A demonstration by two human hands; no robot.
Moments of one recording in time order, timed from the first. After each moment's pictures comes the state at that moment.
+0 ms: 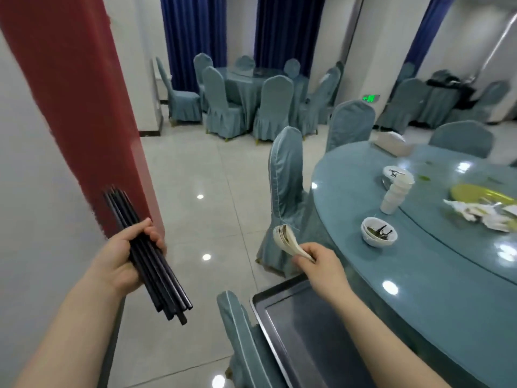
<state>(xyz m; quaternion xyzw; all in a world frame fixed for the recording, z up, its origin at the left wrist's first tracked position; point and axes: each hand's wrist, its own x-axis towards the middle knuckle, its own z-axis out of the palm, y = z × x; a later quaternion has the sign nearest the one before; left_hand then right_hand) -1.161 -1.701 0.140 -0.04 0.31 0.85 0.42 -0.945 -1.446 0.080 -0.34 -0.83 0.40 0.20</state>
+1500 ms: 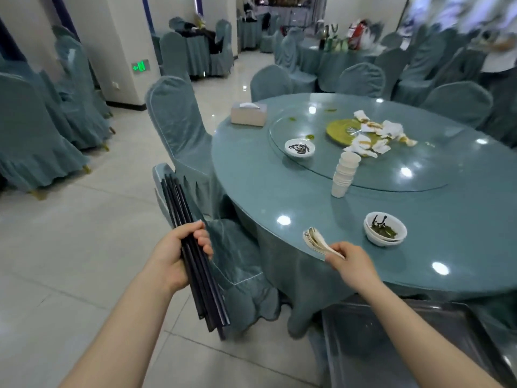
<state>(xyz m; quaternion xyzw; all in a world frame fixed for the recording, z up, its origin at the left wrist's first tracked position) -1.554 -1.131 0.101 0.13 0.36 0.44 0.81 -1.231 -1.180 0.026 -0.77 -0.50 0.27 0.28</state>
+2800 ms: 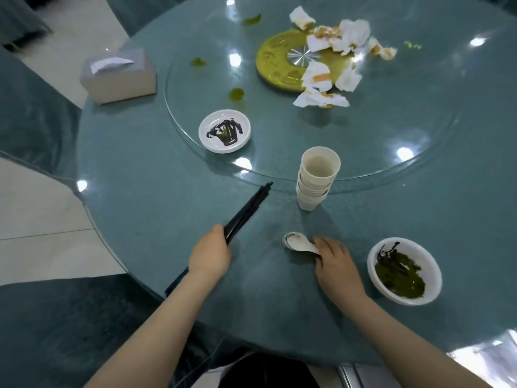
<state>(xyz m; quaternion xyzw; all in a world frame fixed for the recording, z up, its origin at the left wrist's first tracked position) -1.286 -0.783 -0.066 0.80 0.56 -0.05 0.21 -1.094 -0.957 -0.118 -0.85 -0.47 0.17 0.16</state>
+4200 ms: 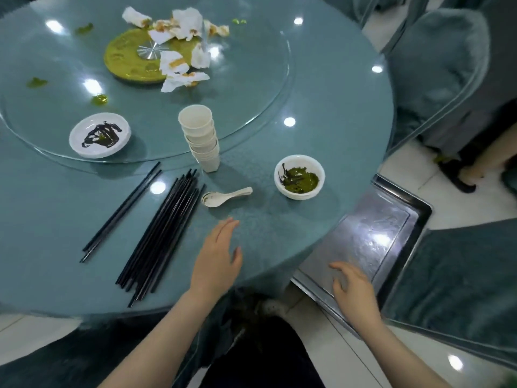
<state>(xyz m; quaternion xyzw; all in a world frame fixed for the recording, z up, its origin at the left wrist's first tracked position) -1.288 -0.916 -0.071 0.93 0.18 0.04 0.31 -1.216 -1.194 -0.120 -0.94 -0.11 0.11 0.30</state>
